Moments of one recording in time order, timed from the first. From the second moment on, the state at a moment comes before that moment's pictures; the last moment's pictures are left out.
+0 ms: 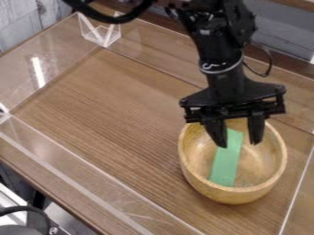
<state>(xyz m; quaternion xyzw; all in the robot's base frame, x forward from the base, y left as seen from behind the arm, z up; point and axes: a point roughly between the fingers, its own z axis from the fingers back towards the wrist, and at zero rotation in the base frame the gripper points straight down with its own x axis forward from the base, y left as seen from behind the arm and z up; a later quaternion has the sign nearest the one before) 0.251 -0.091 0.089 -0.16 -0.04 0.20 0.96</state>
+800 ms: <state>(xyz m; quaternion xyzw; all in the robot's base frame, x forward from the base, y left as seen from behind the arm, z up) 0.260 -0.066 0.093 -0.15 -0.04 0.22 0.96</state>
